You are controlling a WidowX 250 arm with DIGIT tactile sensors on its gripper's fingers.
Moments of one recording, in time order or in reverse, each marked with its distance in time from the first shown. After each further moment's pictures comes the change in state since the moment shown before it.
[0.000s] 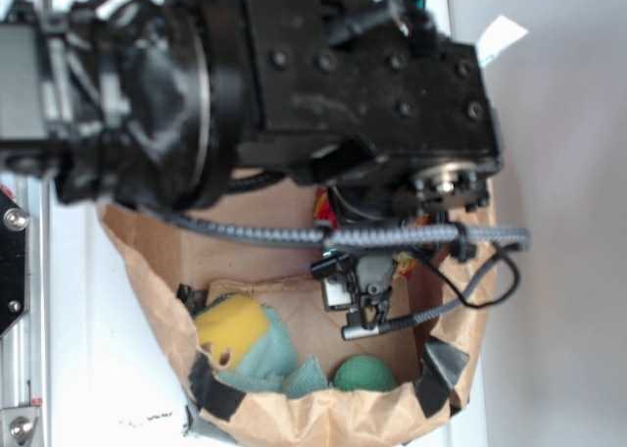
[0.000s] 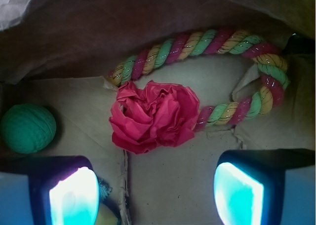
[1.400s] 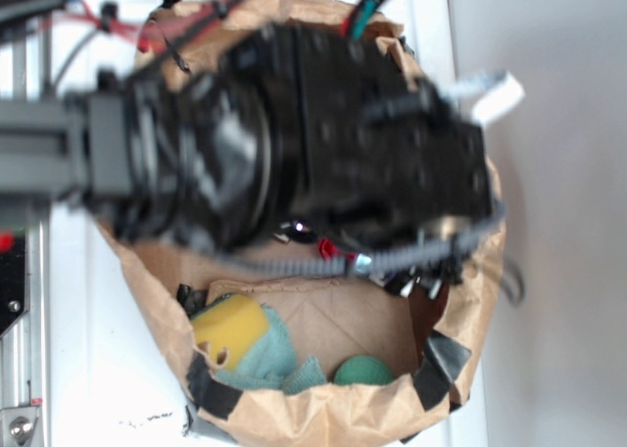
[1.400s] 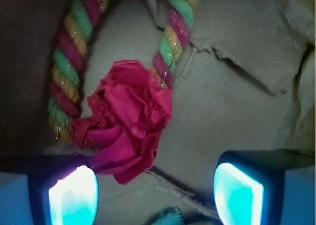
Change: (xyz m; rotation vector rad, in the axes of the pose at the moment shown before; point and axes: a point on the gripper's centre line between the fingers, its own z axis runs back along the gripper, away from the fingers) arm -0.003 0.011 -0.022 0.010 0.063 1.131
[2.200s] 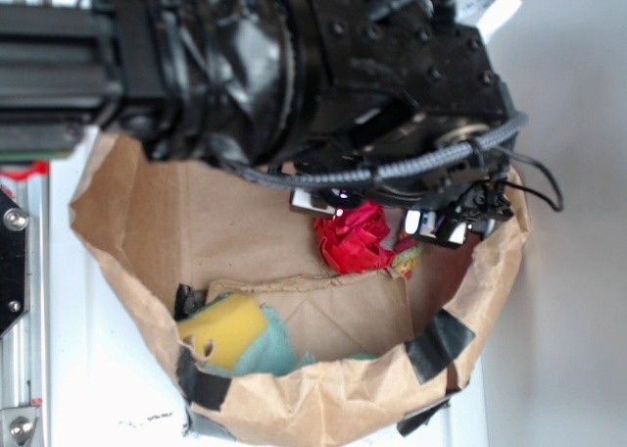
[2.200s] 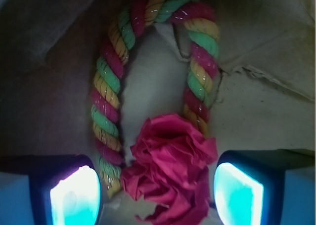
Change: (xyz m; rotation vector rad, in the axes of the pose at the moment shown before) arm 0.025 -0.021 -0.003 -0.140 -0.034 0.116
